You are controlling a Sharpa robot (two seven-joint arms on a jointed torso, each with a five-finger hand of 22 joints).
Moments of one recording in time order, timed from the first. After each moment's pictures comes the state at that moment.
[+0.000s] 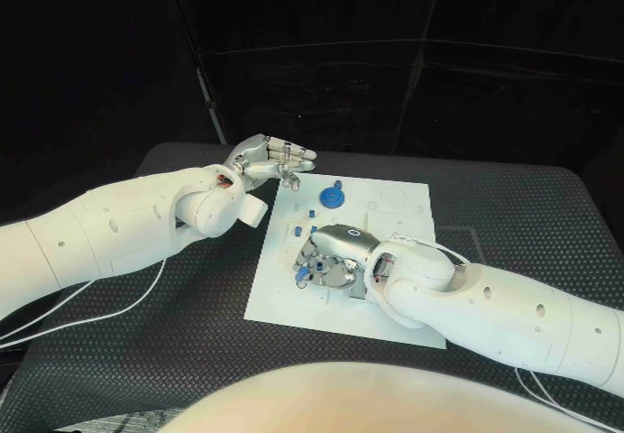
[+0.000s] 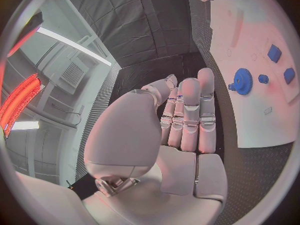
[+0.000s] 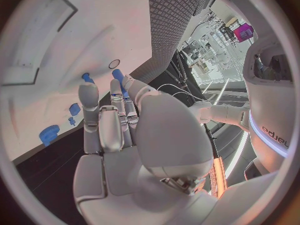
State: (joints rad) left arm 1.06 -0.82 0.08 1.39 -0.25 -0.18 0.25; left_hand 1.42 -0.16 0.45 0.04 0.06 1.06 0.16 0.11 0.07 1.16 0.09 0.20 0.09 1.27 0.01 0.98 0.55 0.17 1.17 0.11 0.65 0.82; right arm 0.90 -0.54 0.05 1.60 -1.64 -0.18 -0.12; right_hand 1.46 -0.05 0.39 0.04 0.11 1.13 0.13 0.10 0.07 1.25 0.06 0.15 0.07 1.46 -0.01 1.35 1.14 0.17 1.13 0.09 1.17 0.73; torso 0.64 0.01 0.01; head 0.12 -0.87
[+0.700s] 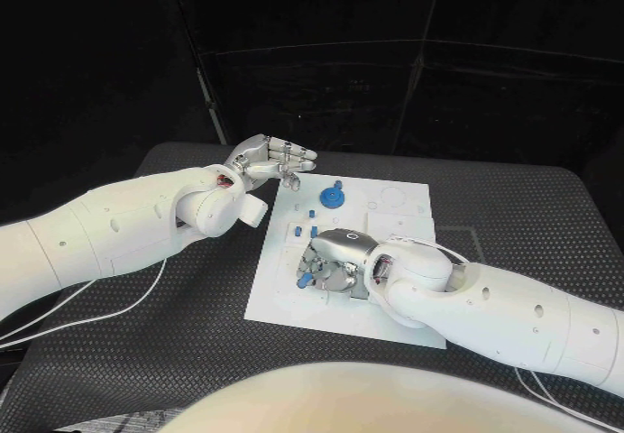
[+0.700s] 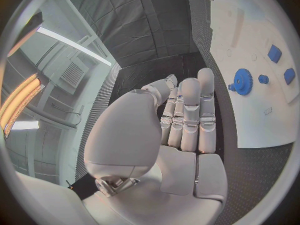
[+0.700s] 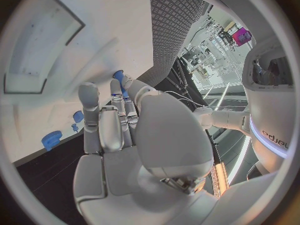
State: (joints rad) left arm 1.06 -0.82 0.08 1.39 -0.25 -0.18 0.25; left_hand 1.42 -0.16 0.45 0.04 0.06 1.06 0.16 0.11 0.07 1.16 0.09 0.20 0.09 1.27 0.01 0.98 0.55 0.17 1.17 0.11 0.65 0.82; right arm 0.90 -0.54 0.05 1.59 -1.66 -0.11 -0.13; right_hand 1.47 -0.06 0.39 0.04 0.11 1.13 0.14 0.10 0.07 1.25 0.06 0.15 0.07 1.46 -0.01 1.35 1.14 0.17 1.13 0.09 1.17 0.73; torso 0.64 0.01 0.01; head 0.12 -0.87
